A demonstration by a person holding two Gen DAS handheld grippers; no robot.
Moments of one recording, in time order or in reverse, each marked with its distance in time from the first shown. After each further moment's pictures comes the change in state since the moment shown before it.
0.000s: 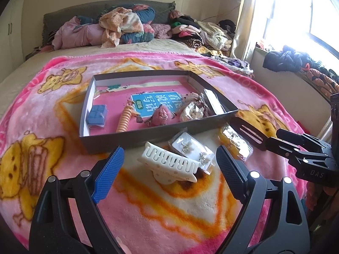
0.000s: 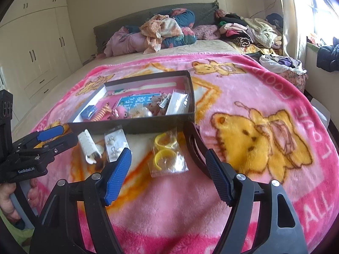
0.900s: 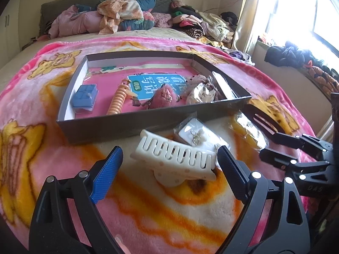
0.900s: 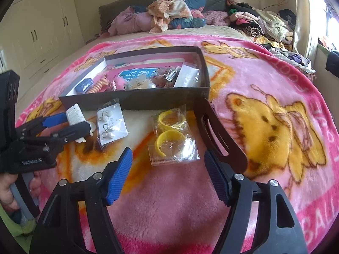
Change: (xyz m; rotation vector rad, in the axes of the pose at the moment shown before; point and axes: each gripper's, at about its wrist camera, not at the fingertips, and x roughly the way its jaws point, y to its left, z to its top) left arm 0.044 0.010 -0.012 -0.025 0.055 -0.018; right arm 0.048 0.010 -0.008 -0.074 0.123 0.002
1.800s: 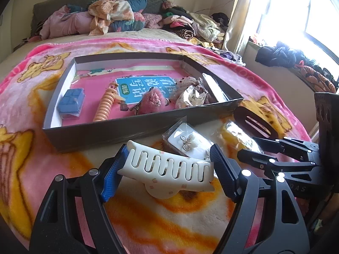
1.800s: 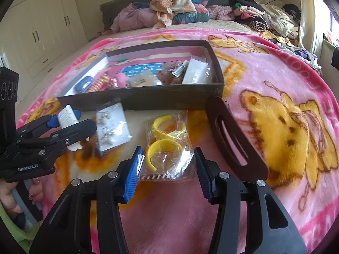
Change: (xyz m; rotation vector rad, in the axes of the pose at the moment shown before) left arm 0.005 -0.002 0.004 0.017 -0.006 -0.072; right arm 0.015 0.002 0.005 0.015 0.015 0.066
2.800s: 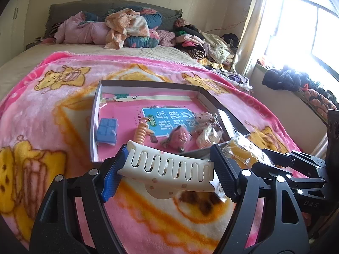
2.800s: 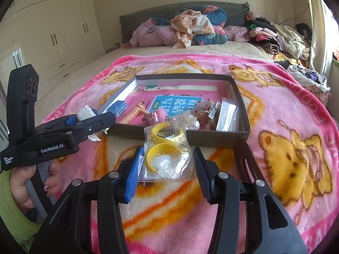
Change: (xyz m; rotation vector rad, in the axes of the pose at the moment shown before) left arm -0.035 0.037 0.034 -0.086 -0.112 0.031; right arm -0.032 0.044 0.036 -0.074 -0.112 0.049
